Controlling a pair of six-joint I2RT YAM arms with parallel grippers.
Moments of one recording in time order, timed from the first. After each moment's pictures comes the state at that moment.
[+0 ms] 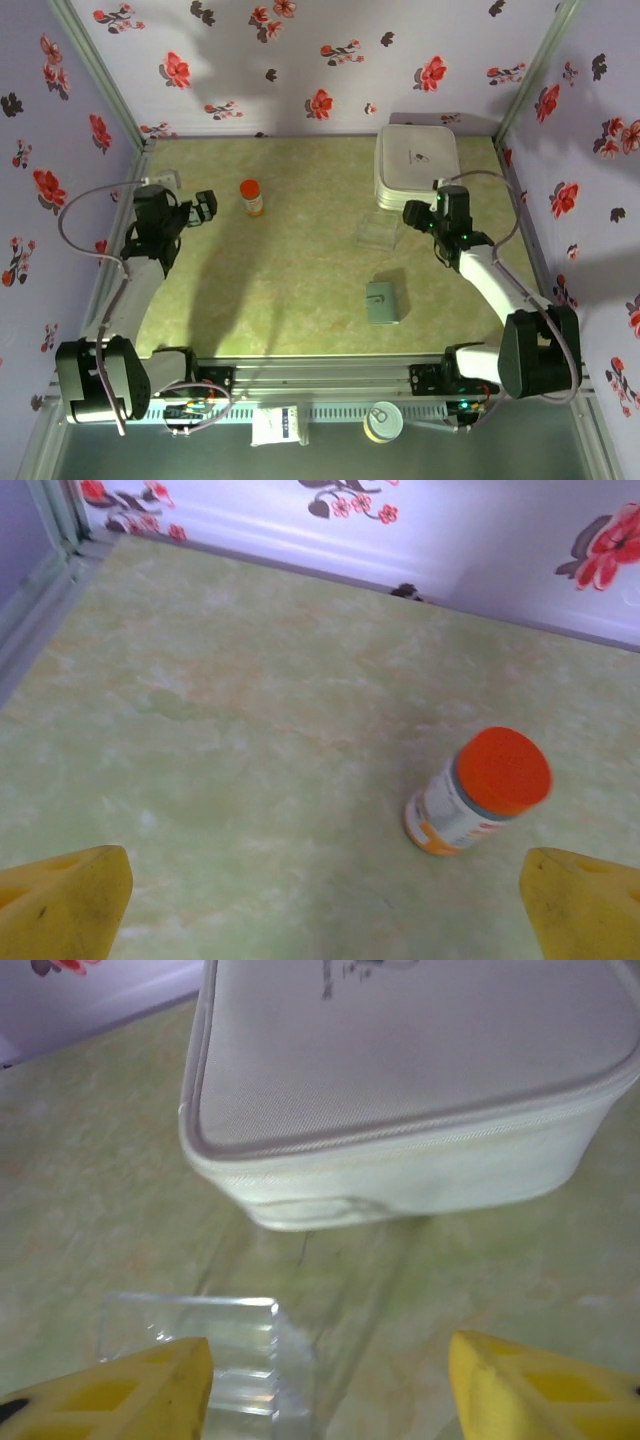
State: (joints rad) left arm 0.00 1.15 0.81 -0.16 0.07 -0.23; right arm 0.18 1.27 0.79 -0.18 -0.01 0.37
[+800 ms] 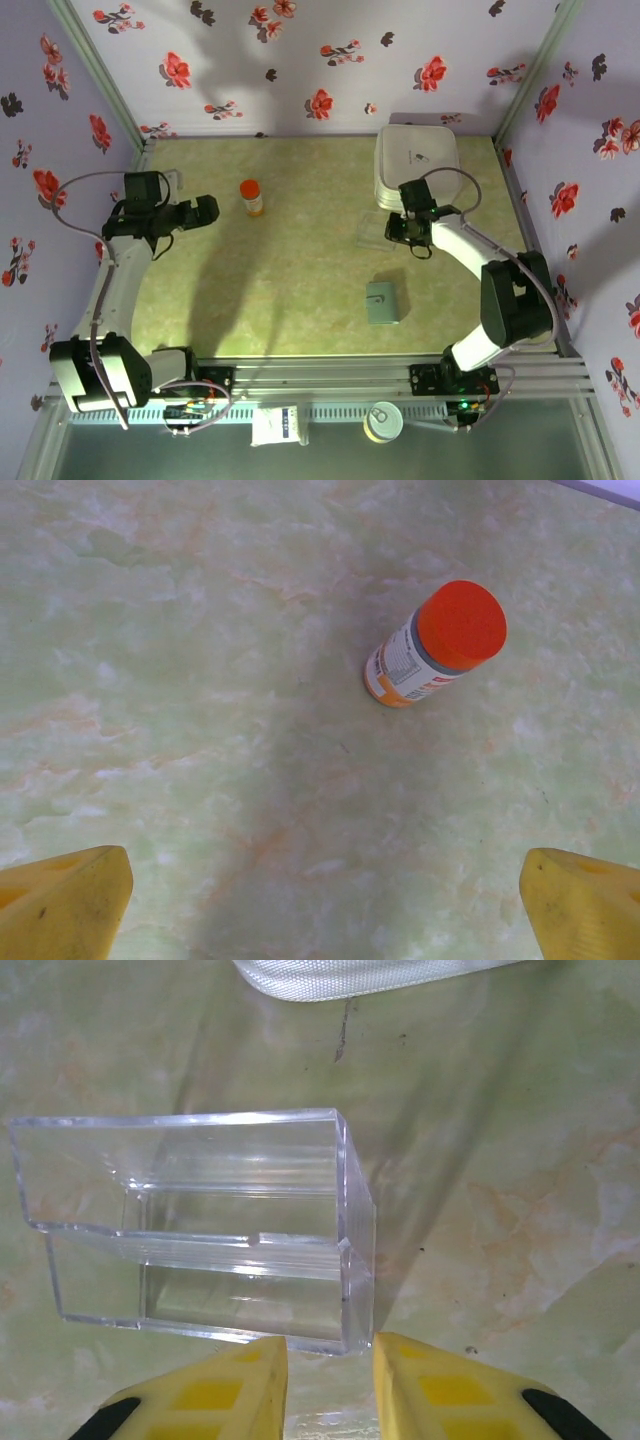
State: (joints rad) left arm 0.05 1.21 1.06 -0.67 0.22 -0.18; right arm 0.31 1.57 1.00 -0.50 -0.03 0.49
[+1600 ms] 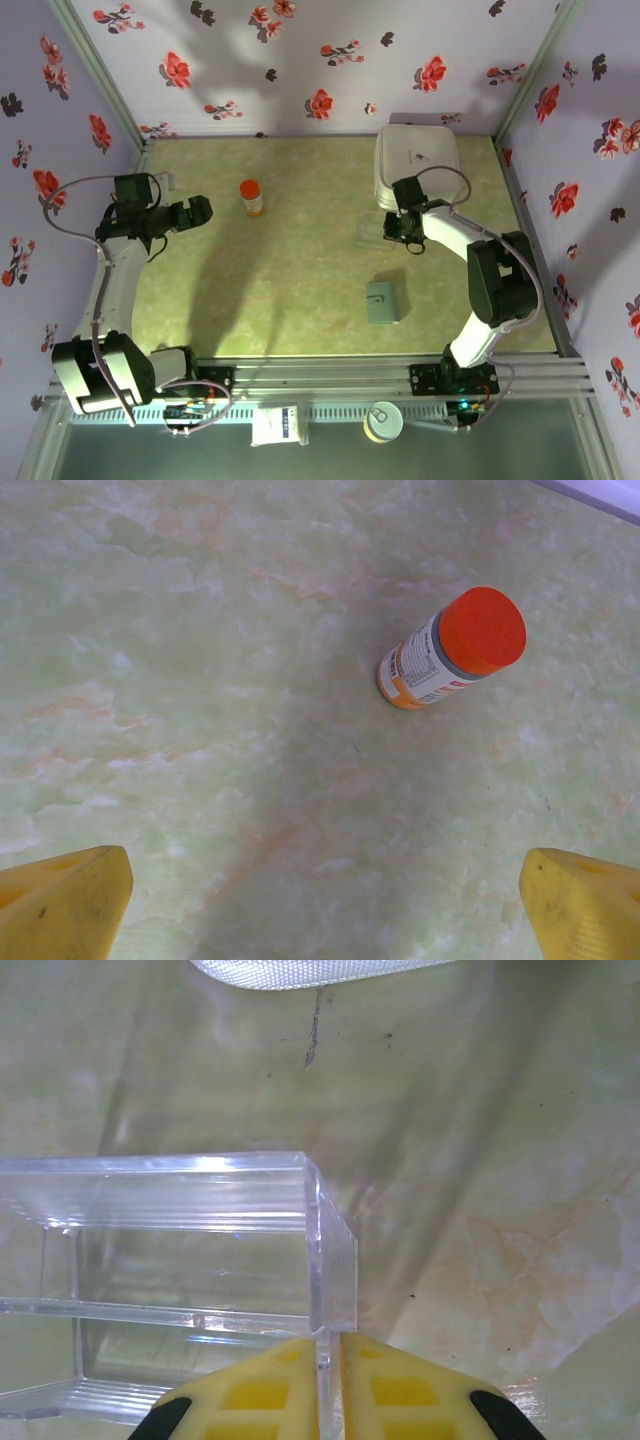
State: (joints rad) left arm 0.10 1.20 1.05 -0.67 0.26 -0.18; right arm 0.31 1.70 1.06 -0.50 0.00 0.47
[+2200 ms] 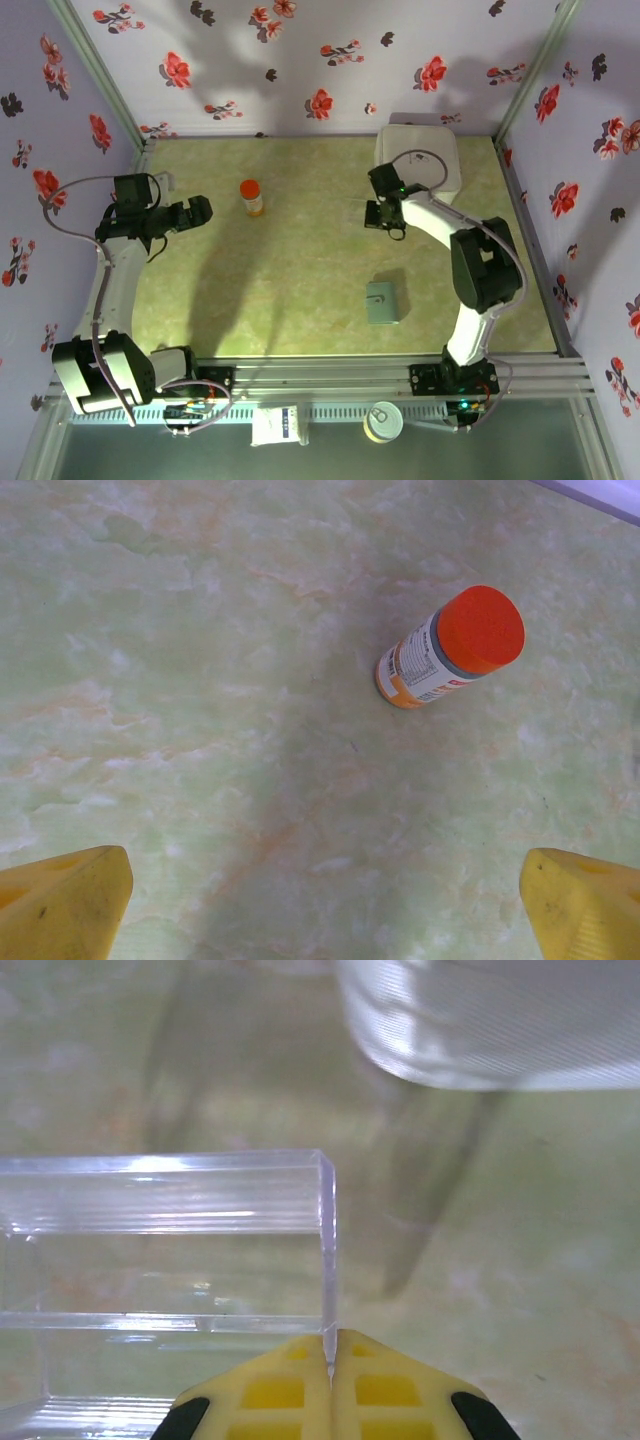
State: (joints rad) left arm 0.11 1.20 1.04 -0.67 0.27 -0.18; right arm 0.43 1.86 1.32 -0.59 0.07 0.48
